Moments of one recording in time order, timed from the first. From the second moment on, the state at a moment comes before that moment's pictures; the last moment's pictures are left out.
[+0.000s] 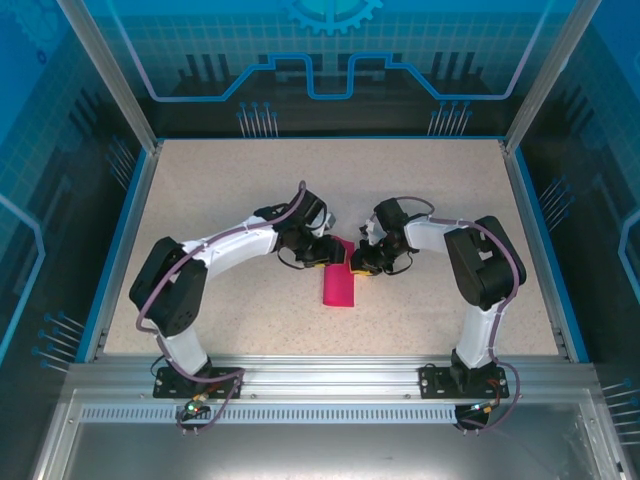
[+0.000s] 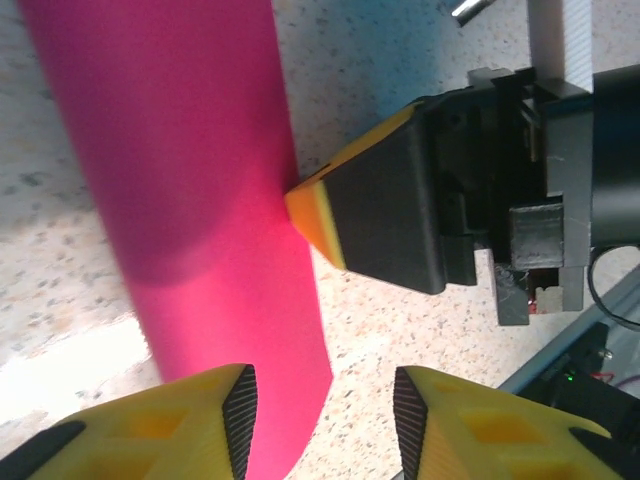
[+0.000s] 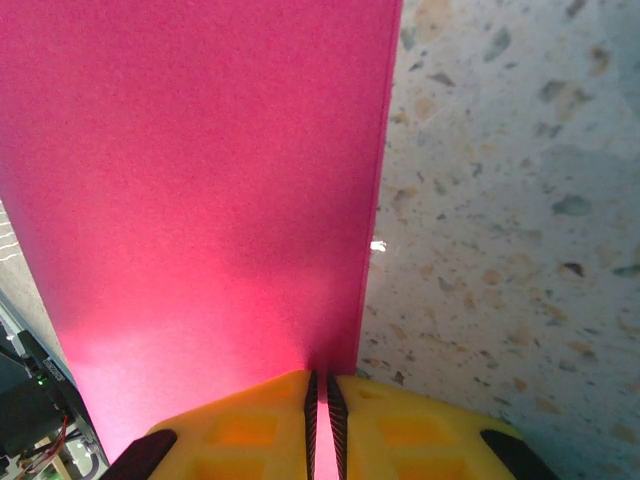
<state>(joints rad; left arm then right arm) -0.61 1.76 1.22 -0.55 0.47 -0.64 0.39 1.90 1.04 -0.47 -0.62 0.46</state>
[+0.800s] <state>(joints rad) -0.61 1.92 1.17 -0.51 0.44 -0.63 0.39 1.91 1.06 -0.49 -0.62 0.45</state>
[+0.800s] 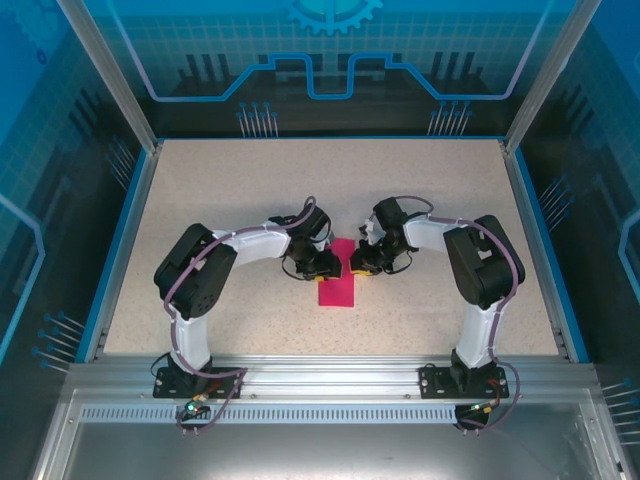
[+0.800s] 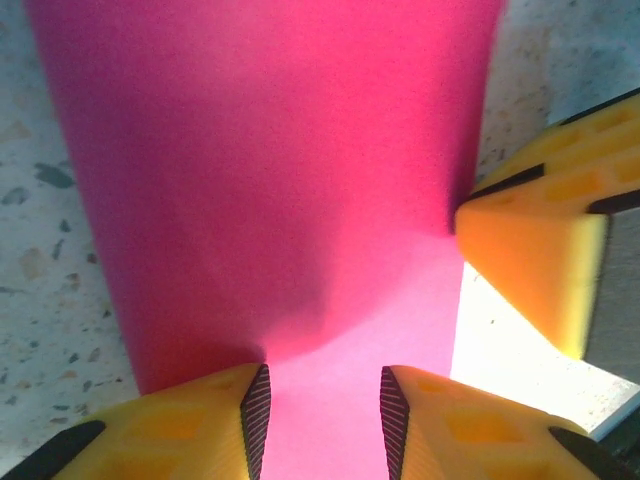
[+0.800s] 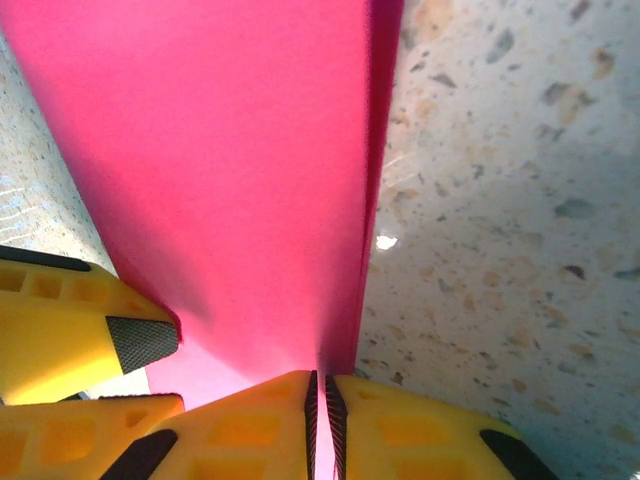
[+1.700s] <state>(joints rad) -0.60 1.92 1.16 -0.50 0.44 -0.61 0.43 1.96 1.22 -0.47 -0.62 0.42</state>
